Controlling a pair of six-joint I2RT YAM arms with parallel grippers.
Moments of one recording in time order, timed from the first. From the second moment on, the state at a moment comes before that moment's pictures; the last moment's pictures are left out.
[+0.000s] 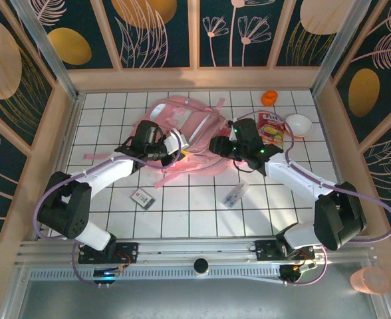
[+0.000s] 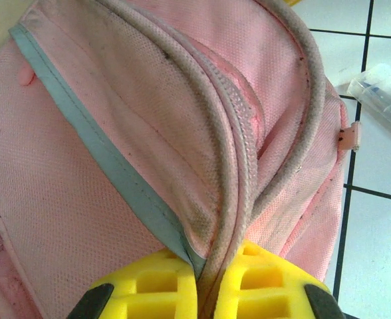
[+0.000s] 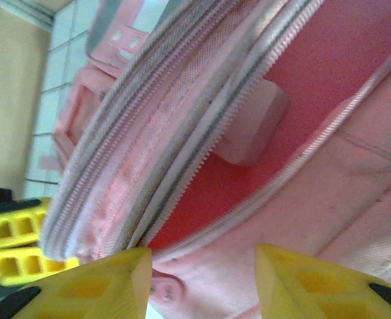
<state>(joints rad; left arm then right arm) -0.47 1.54 0.92 -0.06 0.53 0.54 0.56 1.39 0.94 -0.20 -0.23 0.73</state>
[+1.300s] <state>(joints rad) -0.47 1.43 0.74 0.10 0.52 0.37 0.60 1.39 0.82 0.10 -0.34 1.11</state>
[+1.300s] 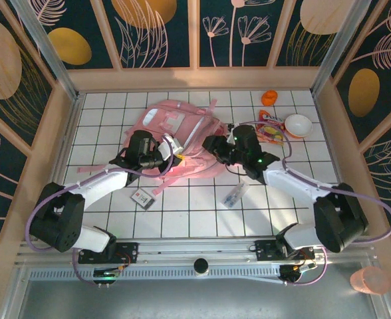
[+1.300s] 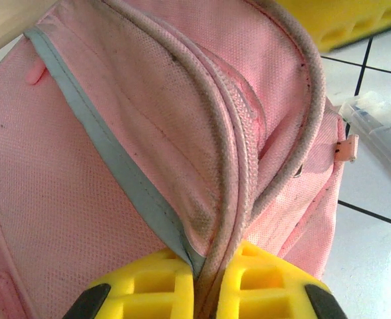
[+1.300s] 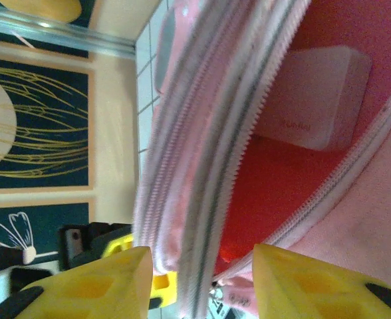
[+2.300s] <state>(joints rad) -0.47 1.49 0.83 0.18 0.59 0.26 0.62 1.46 0.85 0.16 -0.37 1.09</state>
